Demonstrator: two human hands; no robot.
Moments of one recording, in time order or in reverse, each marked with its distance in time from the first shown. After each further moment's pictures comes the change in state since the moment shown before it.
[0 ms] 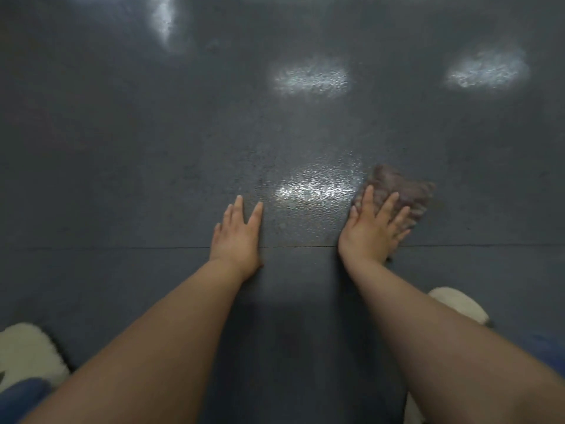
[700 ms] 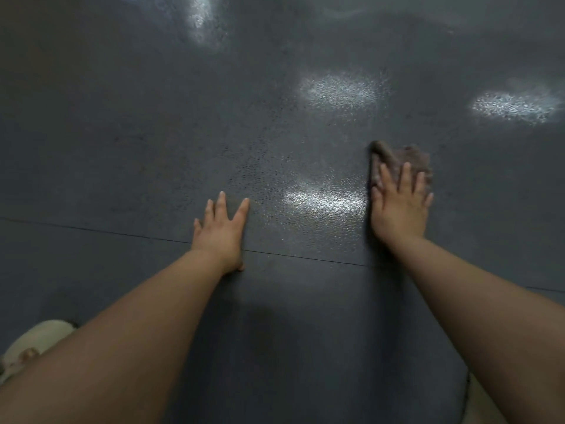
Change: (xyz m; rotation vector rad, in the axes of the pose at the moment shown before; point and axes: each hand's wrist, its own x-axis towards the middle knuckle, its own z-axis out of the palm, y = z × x) left_hand 0.010 -0.111 -0.015 -0.005 -0.089 -0.151; right_hand 0.042 -0.066 0.005 -0.192 -0.008 -0.382
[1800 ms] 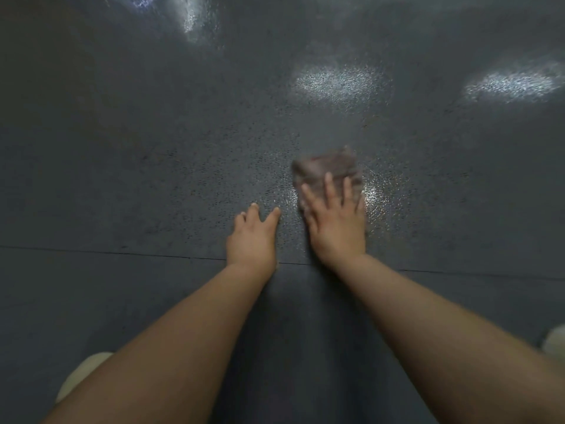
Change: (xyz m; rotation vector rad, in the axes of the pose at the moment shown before) left_hand 0.017 -0.028 -0.004 -0.034 0.160 0.077; right_hand -0.049 -0.149 0.040 0.006 -0.055 -0.293
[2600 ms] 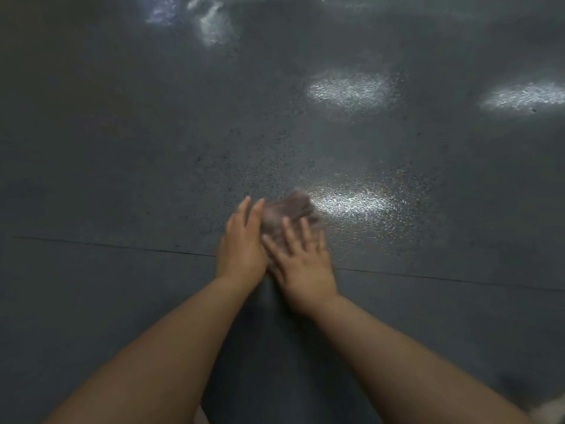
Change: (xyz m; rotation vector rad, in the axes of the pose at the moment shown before) left_hand -0.007 -0.103 0.008 -0.389 0.328 0.023; right_hand -0.039 -0.126 0.036 -0.008 -0.091 -0.224
